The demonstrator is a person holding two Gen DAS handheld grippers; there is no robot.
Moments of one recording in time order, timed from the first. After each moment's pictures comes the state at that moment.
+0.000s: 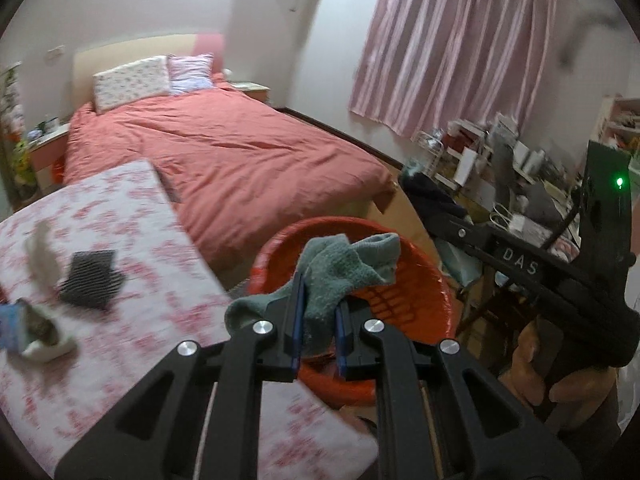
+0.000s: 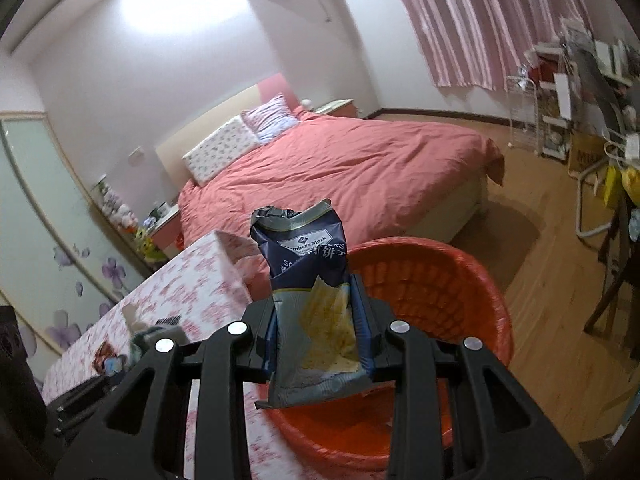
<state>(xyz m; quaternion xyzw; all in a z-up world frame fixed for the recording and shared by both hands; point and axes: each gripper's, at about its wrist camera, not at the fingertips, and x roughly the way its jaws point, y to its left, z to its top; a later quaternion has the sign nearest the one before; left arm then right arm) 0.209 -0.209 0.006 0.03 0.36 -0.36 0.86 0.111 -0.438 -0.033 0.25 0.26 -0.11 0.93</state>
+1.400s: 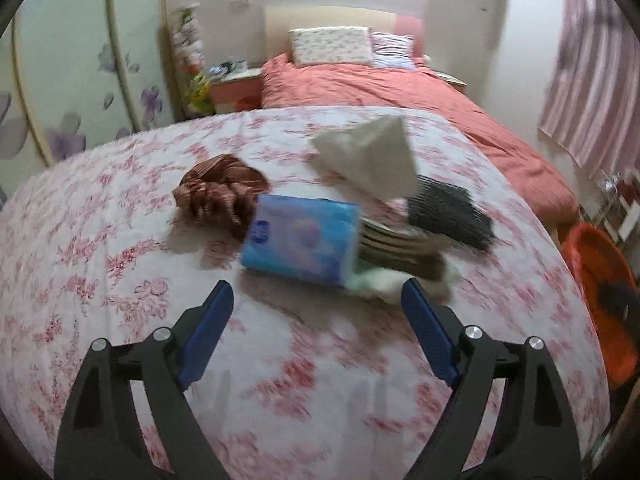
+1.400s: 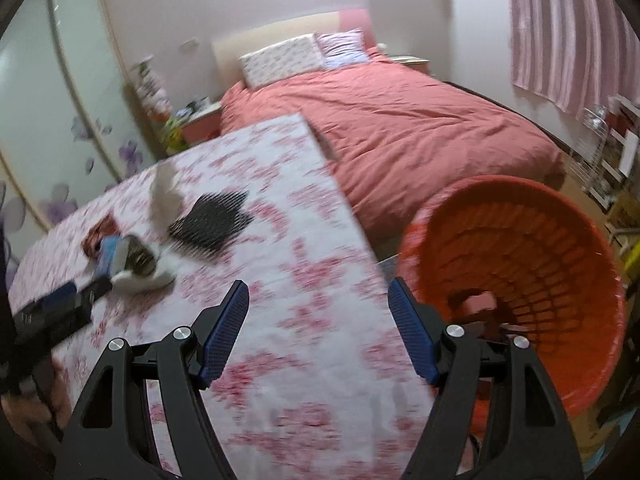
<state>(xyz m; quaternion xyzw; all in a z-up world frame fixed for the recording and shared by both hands) 0.281 0.062 -0.061 -0.01 0.41 -0.02 0.91 0.157 -0.273 -0.072 0.10 0.38 -0.01 0.92</state>
